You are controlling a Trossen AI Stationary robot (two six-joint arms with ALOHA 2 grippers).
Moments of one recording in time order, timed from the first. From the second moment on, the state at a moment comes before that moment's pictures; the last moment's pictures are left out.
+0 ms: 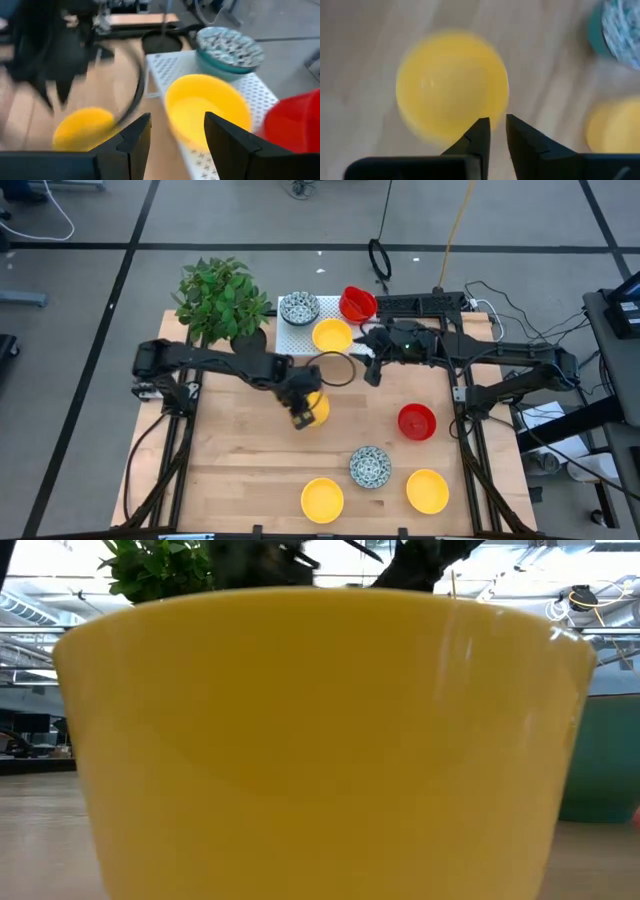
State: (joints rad) left arm -0.02 1.73 1.41 -0.87 0.13 -0.49; right arm -0.16 1.23 1.08 -0.33 0.15 -0.03
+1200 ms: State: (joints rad) left arm -0.29 1.31 1.41 -1.04 0.04 -0.87; right arm 0.16 1.85 1.08 0.04 0.05 -0.01
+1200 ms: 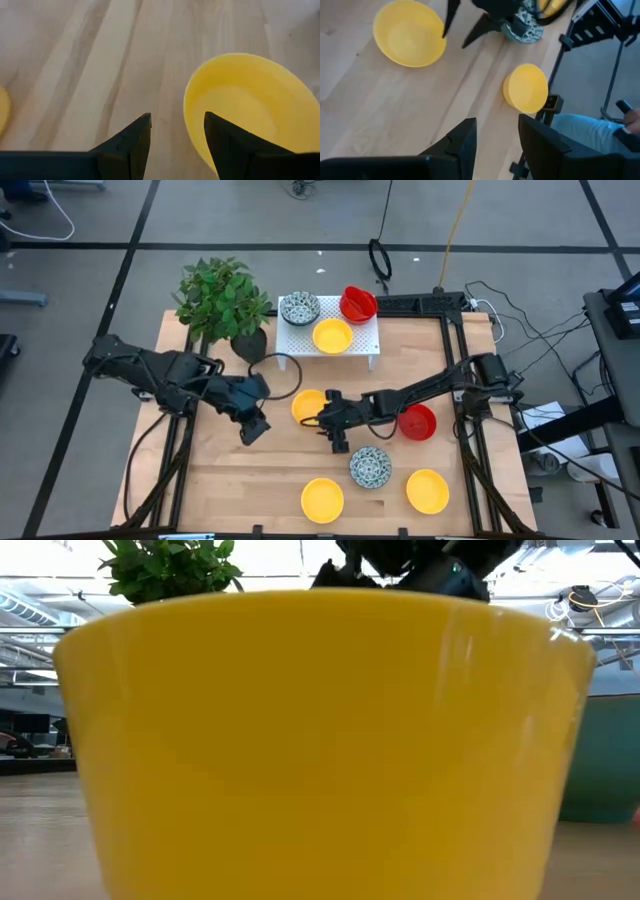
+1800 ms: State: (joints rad) left arm -0.38 1.31 1.41 -1.04 0.03 -0.89; right arm 0.16 1.94 1.08 0.10 0.15 -0.19
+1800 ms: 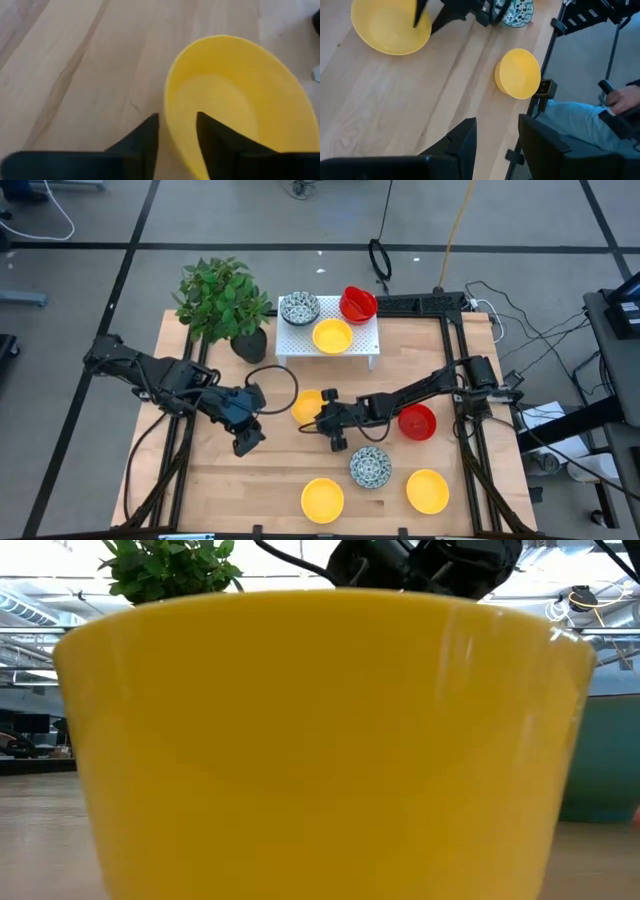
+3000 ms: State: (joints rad) left arm -0.36 1.31 1.41 -1.04 -0.21 -0.79; right arm -0.15 1.42 1.08 0.05 0.18 -0.06
